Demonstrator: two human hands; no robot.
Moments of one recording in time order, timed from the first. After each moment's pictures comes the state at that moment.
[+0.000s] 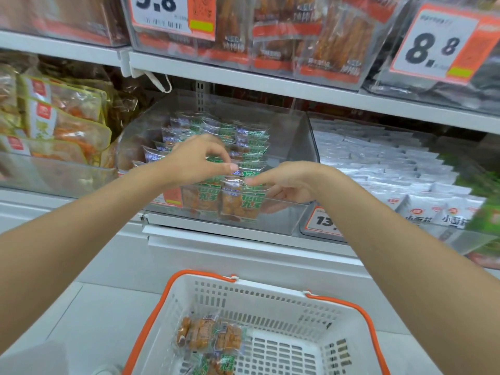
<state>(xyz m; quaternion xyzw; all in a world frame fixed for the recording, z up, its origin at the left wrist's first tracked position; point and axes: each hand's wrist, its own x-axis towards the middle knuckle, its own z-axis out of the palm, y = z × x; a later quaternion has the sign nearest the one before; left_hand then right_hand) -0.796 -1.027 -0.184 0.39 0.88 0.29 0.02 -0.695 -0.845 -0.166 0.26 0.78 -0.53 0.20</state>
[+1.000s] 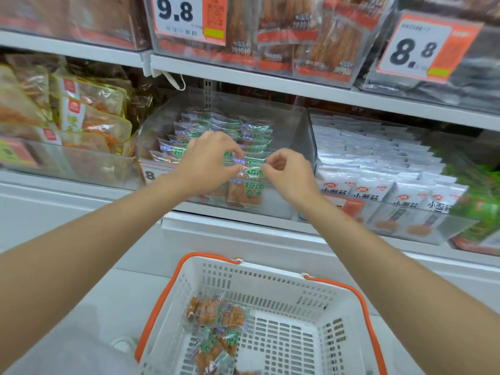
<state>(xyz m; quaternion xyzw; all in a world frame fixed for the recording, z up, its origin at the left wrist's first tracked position) -0.745 -1.030 -0.184 0.38 0.89 0.23 -0.10 -0.651 -0.870 -0.189 0.18 0.90 -0.35 -0.20</state>
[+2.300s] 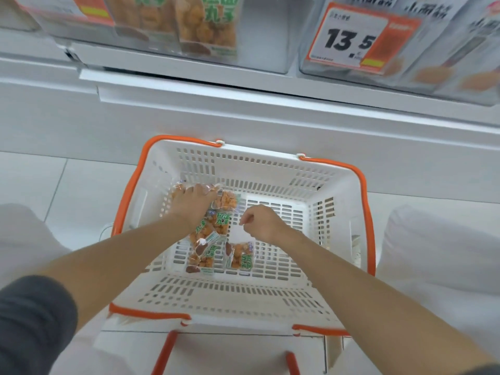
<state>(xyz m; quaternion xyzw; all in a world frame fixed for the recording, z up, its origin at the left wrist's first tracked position) -0.621 -1.059 -0.517 0.39 0.88 -0.15 0.22 -0.504 -0.901 -0.477 0.24 0.83 -0.41 0.29</state>
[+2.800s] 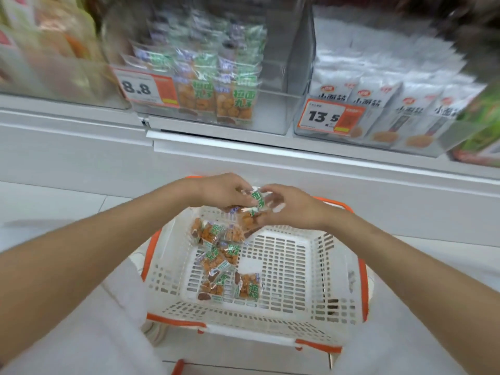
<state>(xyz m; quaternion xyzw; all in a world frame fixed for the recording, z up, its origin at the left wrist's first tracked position) -0.630 -1.035 -0.297 0.35 0.76 0.30 0.45 -0.513 -0.870 -0.304 0.09 0.89 -0.39 0.20</state>
